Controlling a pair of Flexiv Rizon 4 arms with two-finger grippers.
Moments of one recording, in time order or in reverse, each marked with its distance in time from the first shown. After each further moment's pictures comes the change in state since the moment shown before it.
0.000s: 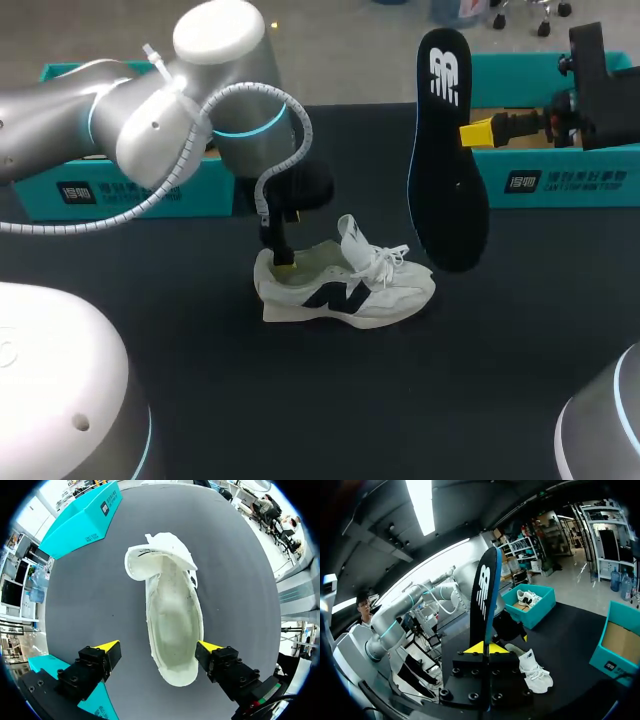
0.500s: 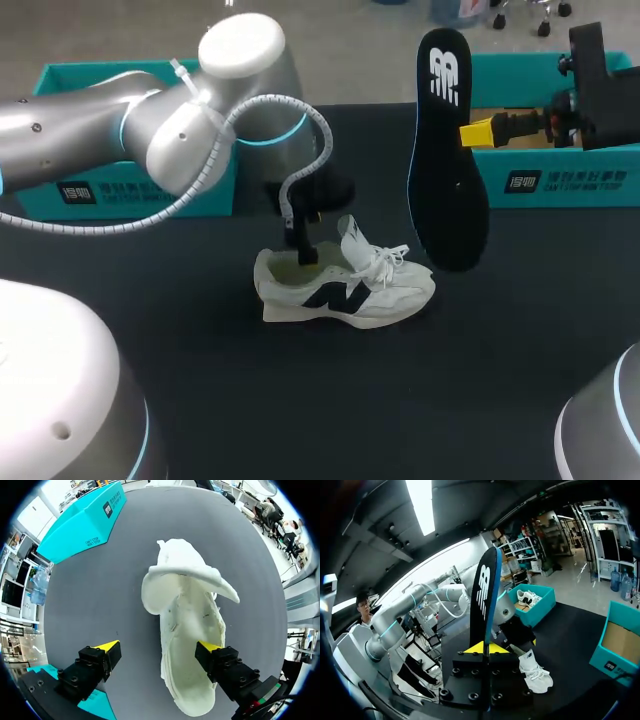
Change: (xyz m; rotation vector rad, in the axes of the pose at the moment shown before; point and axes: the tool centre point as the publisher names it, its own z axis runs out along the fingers) left arm -0.018 -0.031 0.029 0.037 -0.013 -0.013; right arm 0.000 0.000 0.000 0.000 0.000 0.000
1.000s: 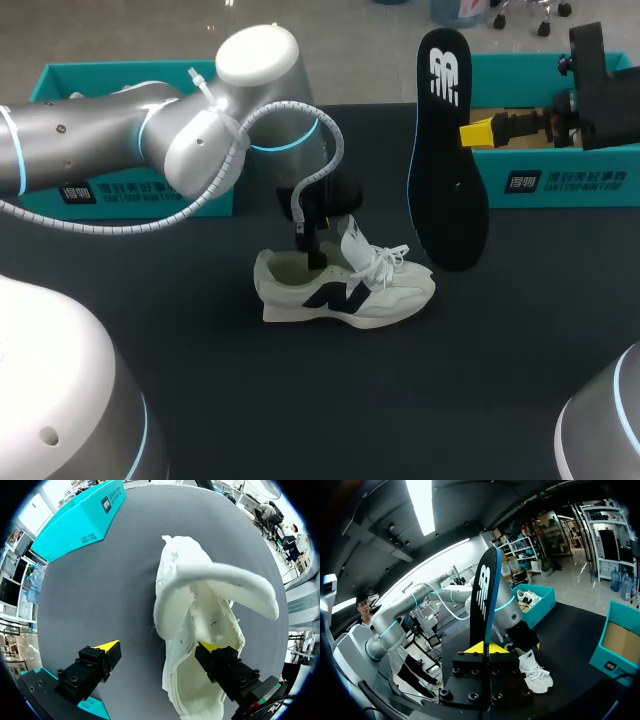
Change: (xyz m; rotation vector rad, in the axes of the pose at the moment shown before) left arm -0.004 -0.007 0.025 0.003 0.033 -0.015; right arm 0.000 0.000 0.000 0.000 0.000 0.000
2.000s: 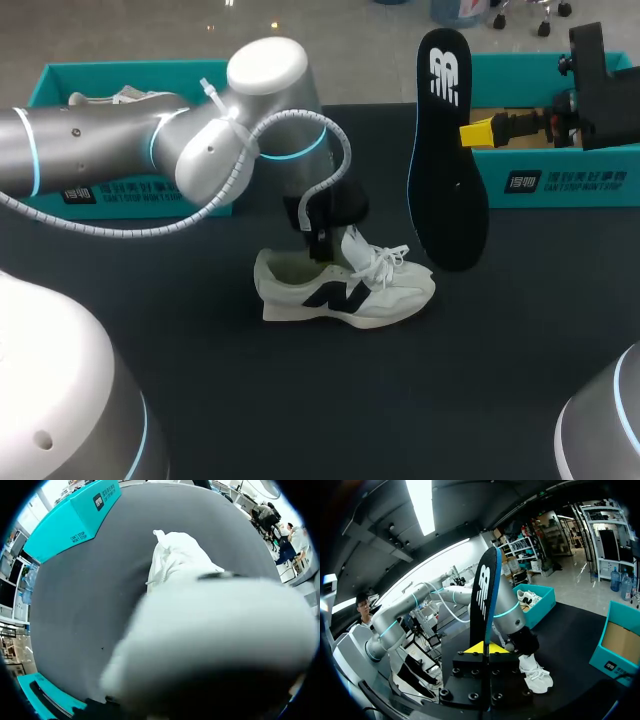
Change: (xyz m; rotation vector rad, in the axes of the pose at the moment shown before) left arm 0.010 -0.007 0.019 0.001 0.040 0.009; right arm 0.000 0.000 0.000 0.000 0.000 0.000
